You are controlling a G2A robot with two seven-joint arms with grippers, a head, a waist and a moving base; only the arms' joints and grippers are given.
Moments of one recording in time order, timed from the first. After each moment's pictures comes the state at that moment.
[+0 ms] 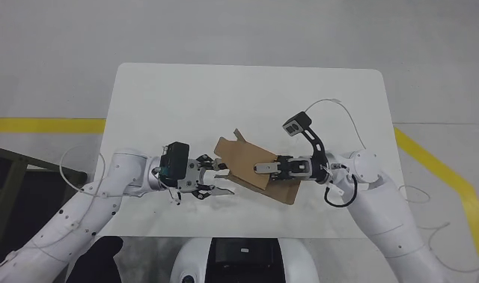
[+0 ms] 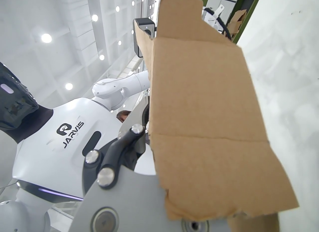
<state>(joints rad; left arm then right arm) 0.98 -0.79 -0.88 -1.64 1.30 -1.01 0.60 -1.03 -1.15 1.11 -1.51 0.67 -0.30 1.28</state>
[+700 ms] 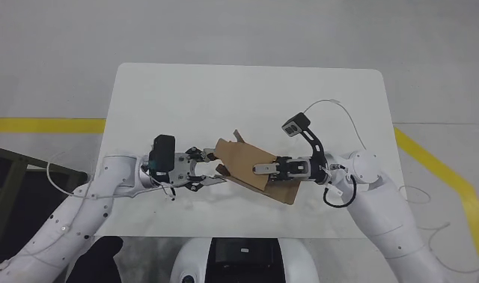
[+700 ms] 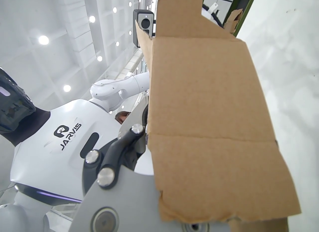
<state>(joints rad) 1.06 -0.78 -0.99 -1.64 1.22 -0.97 0.56 -1.03 -1.15 1.11 -1.51 0.65 -0.29 1.28</state>
